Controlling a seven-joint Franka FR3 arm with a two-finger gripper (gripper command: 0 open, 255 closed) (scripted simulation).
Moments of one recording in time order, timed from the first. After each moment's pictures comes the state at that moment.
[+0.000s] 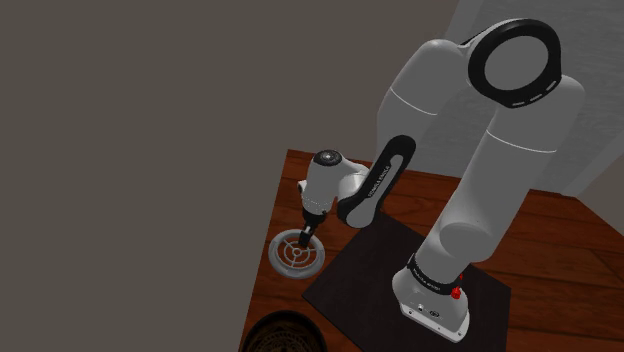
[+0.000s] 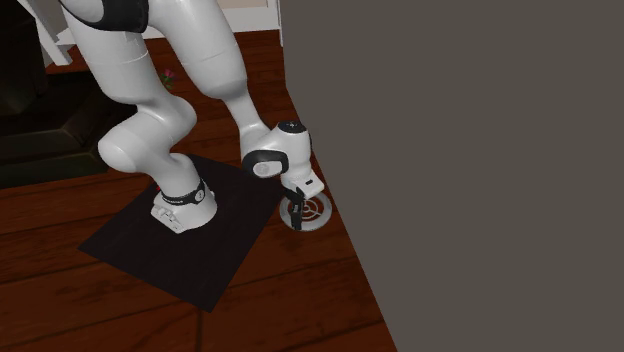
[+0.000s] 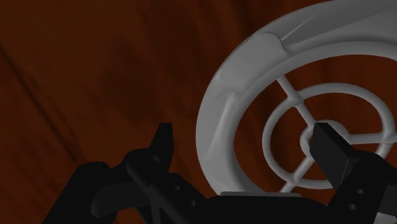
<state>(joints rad) 0.02 0.08 0.19 -2.82 -0.44 2.92 0.33</state>
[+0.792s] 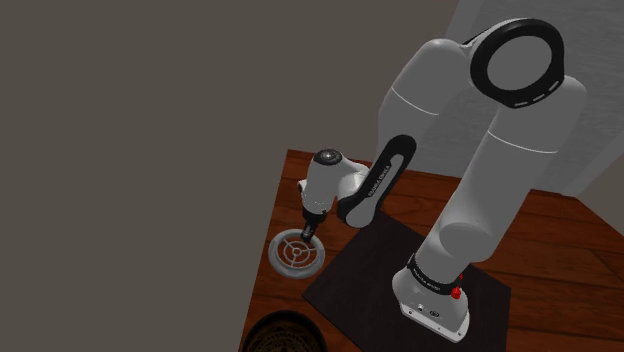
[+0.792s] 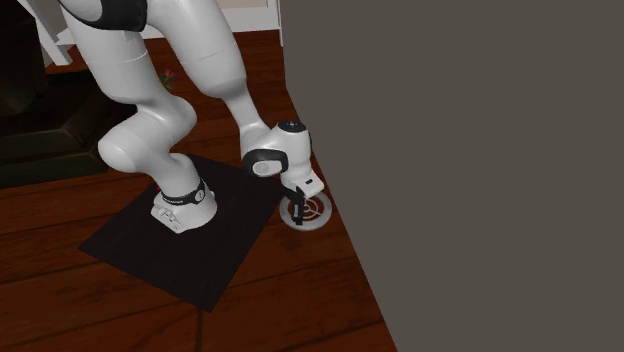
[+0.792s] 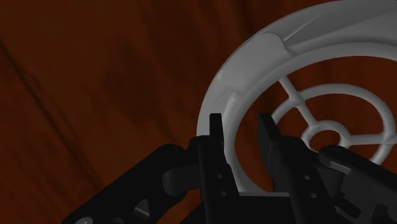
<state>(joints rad) 0.01 0.07 0.19 -2.83 -0.43 2.92 0.31</state>
